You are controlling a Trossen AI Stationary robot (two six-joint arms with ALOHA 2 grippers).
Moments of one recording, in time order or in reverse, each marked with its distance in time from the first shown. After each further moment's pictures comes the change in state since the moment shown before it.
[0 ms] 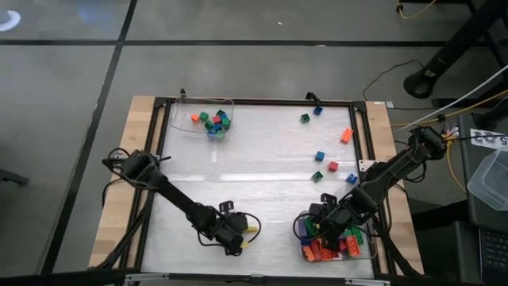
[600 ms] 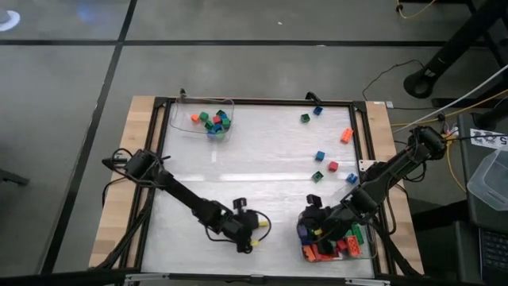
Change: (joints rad) left arm 0.044 0.018 0.005 0.230 -0.051 0.171; right arm 0.000 0.000 0.000 0.284 0.181 -0.247
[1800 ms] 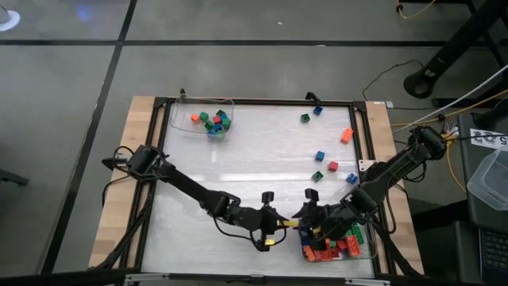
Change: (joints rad) left arm 0.095 -0.005 0.130 0.416 0.035 0.476; right arm 0.000 0.002 0.000 0.042 0.185 -0.115
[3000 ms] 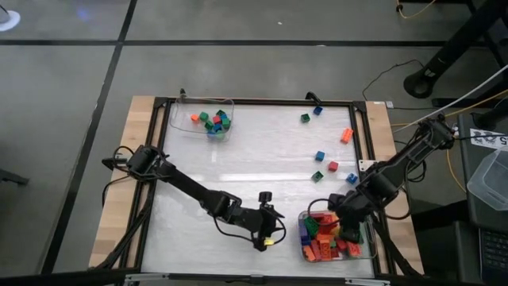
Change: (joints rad) left arm 0.005 0.000 0.000 -0.124 0.003 -0.001; right arm 0.001 -0.194 0.000 -0.569 -0.666 0.663
